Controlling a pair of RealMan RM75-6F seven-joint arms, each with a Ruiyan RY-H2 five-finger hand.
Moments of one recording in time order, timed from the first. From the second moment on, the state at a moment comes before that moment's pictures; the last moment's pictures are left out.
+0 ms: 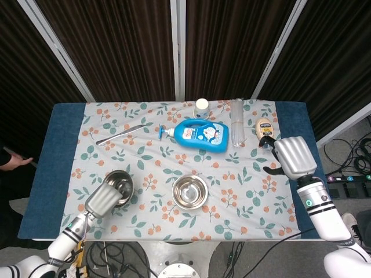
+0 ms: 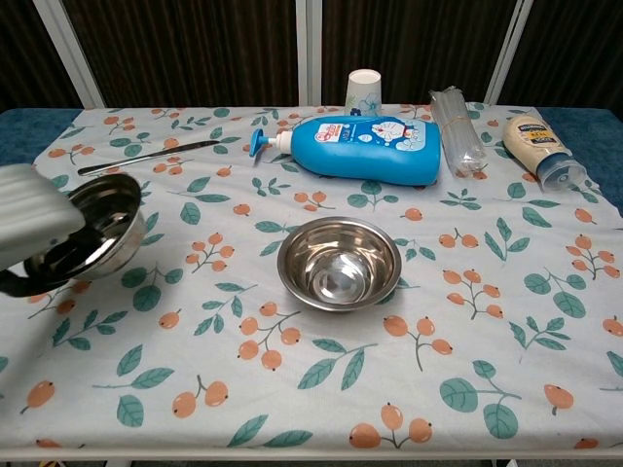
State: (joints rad) left arm -0.46 -1.43 0.04 -1.55 1.56 1.09 0.74; right arm 0.61 -0.88 0.21 -2.06 -1.07 1.14 -0.34
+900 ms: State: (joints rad) left arm -0.76 -1.74 -0.12 -1.52 1.39 0.87 0.95; right arm 0.54 -0.77 0.26 -2.09 -1.09 1.20 -0.25
